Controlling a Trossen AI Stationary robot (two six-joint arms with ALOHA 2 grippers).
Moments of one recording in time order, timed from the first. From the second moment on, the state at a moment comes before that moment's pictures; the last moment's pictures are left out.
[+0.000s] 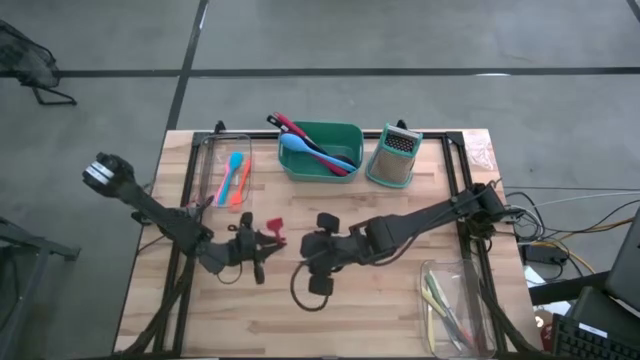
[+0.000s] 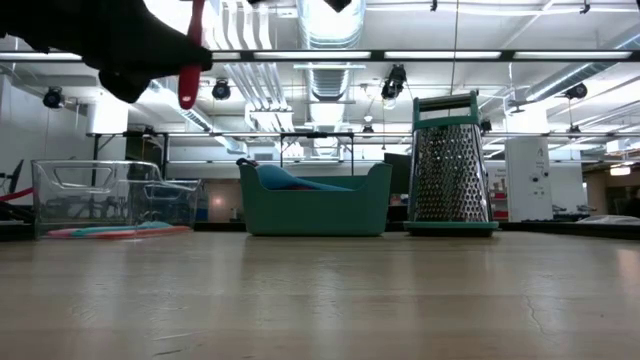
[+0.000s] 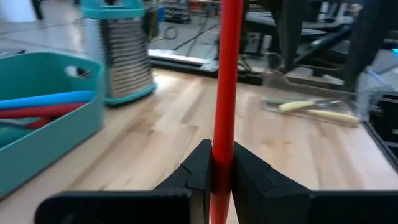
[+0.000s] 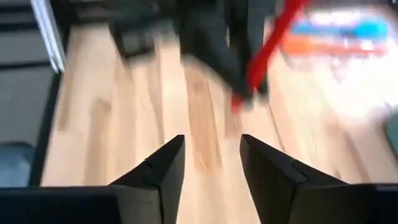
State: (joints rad) left arm -0.61 1.20 0.44 0.54 -0.84 -0.32; right arm 0.32 1.96 1.85 -0.65 0.29 0.34
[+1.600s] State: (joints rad) left arm 0.46 0.53 0.47 -0.78 -0.38 -0.68; right arm 0.44 1.96 1.50 -0.36 0.37 0.50
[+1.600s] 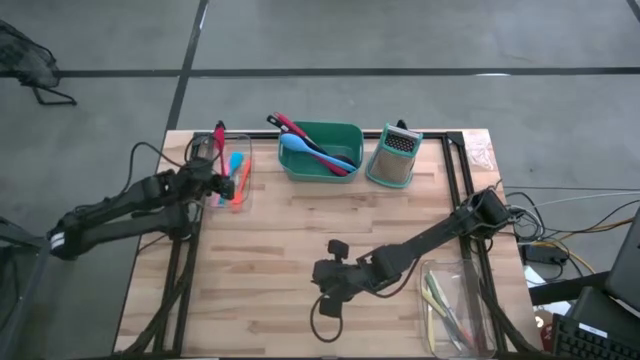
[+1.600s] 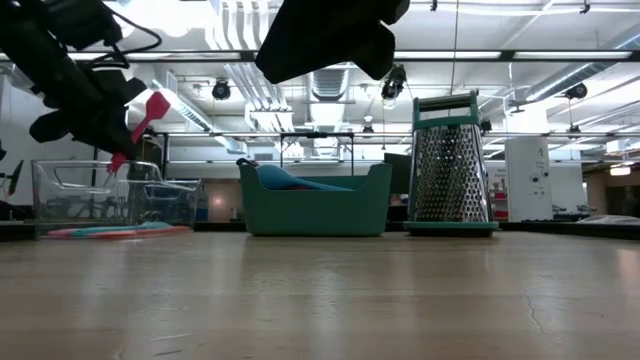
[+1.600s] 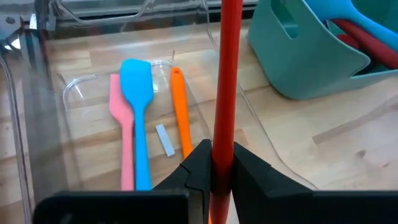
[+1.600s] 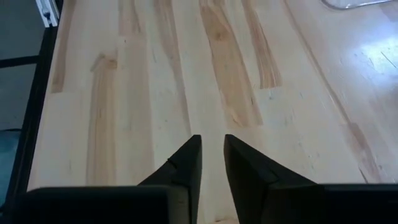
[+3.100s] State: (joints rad) left arm 0.38 0.55 0.49 -0.38 -0.06 -0.52; right arm 0.43 1.97 1.43 -0.27 0.41 0.48
